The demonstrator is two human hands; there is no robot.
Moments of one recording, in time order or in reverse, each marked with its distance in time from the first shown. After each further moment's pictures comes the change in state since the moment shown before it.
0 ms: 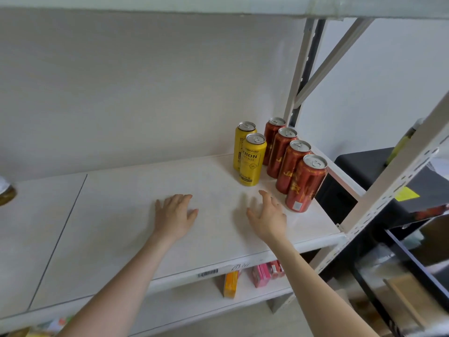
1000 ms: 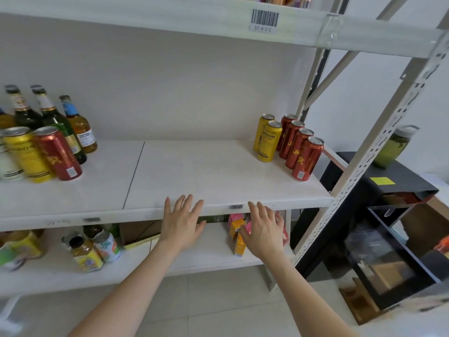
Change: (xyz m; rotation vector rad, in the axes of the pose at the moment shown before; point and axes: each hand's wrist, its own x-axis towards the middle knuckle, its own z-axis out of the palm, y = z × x) left_hand -0.245 -0.041 -0.061 0.180 0.063 0.119; right_hand -0.245 -0.045 0.008 -0.433 0.005 -0.277
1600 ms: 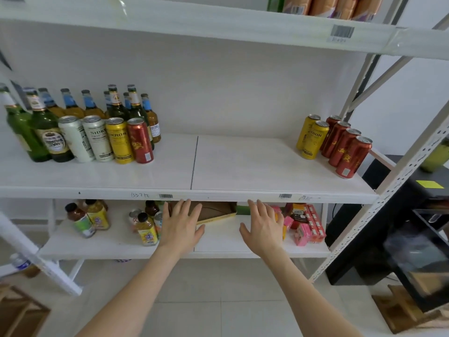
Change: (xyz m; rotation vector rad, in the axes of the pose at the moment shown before) left_hand -0.139 -0.125 -0.038 0.041 -0.005 -0.138; right_hand -0.068 -0.153 0.013 -0.003 0.015 -0.133
